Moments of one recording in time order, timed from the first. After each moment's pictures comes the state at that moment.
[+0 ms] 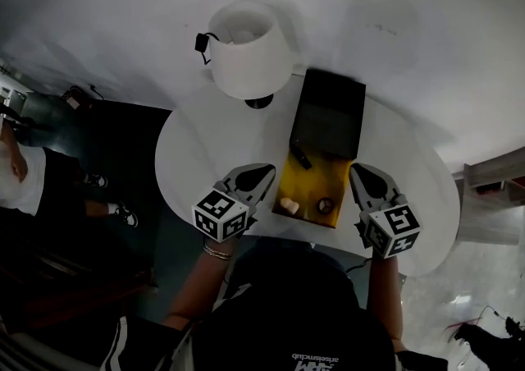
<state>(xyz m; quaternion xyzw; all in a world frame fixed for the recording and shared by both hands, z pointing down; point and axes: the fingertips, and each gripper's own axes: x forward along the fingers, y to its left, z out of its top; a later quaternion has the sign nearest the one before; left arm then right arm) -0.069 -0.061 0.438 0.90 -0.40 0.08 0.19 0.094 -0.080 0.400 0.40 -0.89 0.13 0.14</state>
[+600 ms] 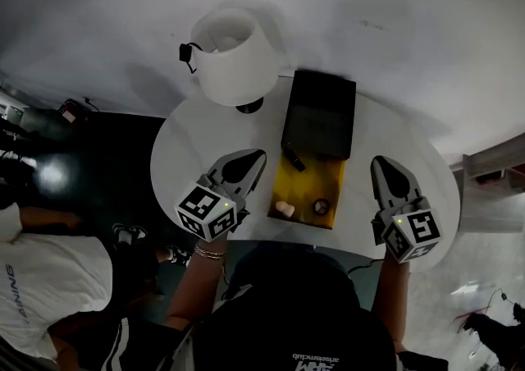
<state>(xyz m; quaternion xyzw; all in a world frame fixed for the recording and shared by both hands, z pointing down) -0.069 -0.091 0.376 0.90 -0.40 0.05 0.13 0.150 -0.093 0.351 0.47 -0.87 0.10 0.07</state>
